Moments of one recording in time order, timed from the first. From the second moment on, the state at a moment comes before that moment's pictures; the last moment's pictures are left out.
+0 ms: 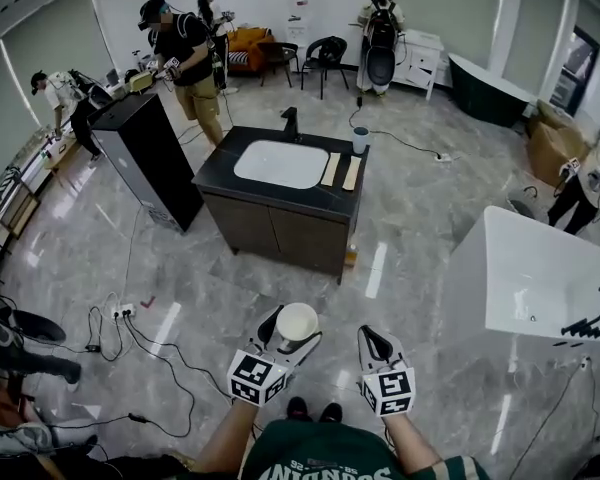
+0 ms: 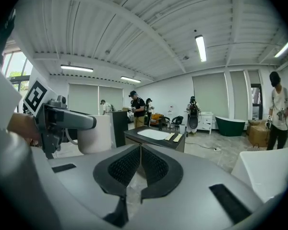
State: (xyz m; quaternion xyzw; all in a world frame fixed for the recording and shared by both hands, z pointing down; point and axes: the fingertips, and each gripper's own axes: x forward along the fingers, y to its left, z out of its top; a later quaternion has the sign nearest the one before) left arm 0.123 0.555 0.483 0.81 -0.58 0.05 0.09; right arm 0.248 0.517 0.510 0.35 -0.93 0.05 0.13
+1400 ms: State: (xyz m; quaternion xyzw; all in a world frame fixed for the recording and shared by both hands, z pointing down) left arm -0.029 0.311 0.491 0.83 -0.55 0.04 0.08; right arm 0.088 0.287 0.518 0.37 -0.92 0.06 0.15
